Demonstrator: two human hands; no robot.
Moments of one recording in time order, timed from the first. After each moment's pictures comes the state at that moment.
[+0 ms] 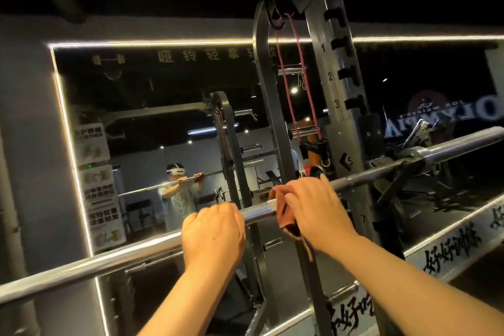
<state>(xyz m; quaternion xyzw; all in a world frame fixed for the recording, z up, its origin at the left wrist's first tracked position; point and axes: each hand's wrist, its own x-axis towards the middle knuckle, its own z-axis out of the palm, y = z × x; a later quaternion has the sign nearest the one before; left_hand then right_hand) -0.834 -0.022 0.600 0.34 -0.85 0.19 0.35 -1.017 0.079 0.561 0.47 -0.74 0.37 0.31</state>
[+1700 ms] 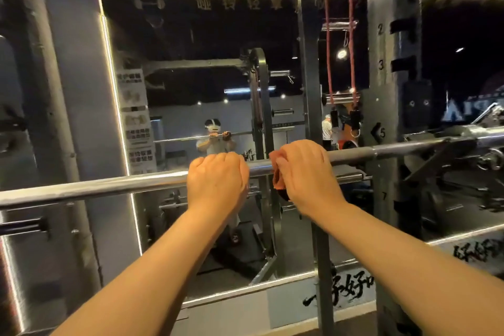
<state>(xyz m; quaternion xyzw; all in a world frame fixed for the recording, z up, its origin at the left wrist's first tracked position) -0.840 -0.030 0.583 0.35 -0.81 0.21 0.42 -1.000 0.060 0.555 0.53 -0.66 0.36 0.40</state>
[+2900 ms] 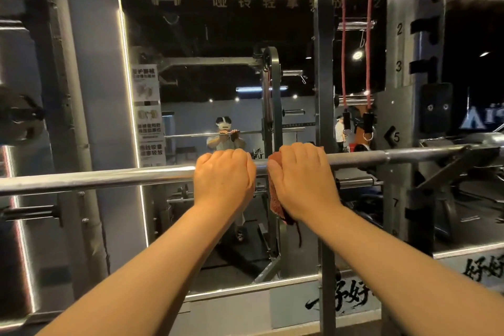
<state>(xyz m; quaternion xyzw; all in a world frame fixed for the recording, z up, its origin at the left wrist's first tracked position) -0.846 -0.039 0.579 0.36 -0.80 0.21 0.44 -0.983 0.046 0.558 0.49 -0.70 0.29 0.44</state>
